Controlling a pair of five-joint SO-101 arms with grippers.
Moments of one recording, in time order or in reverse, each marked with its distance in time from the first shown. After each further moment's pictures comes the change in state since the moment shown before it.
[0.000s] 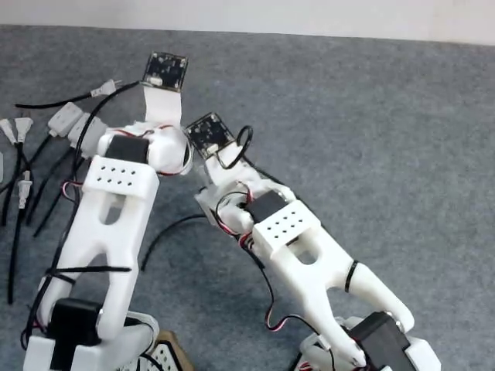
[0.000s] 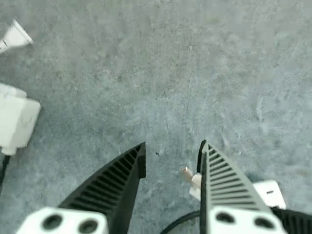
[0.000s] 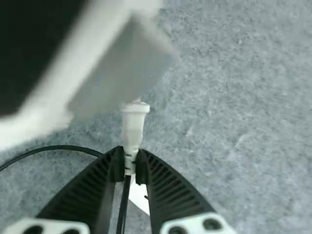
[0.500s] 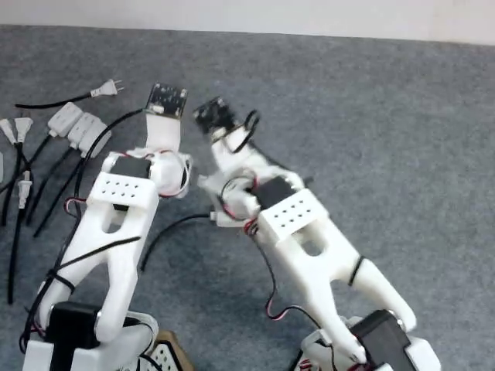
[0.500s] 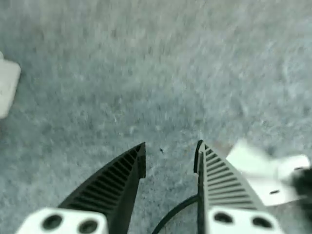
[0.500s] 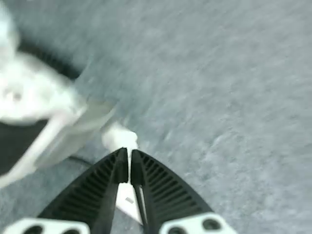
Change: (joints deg) left arm -1.4 -1.0 12.9 -6.8 -1.5; right arm 4.5 0.0 -7.4 6.5 0.5
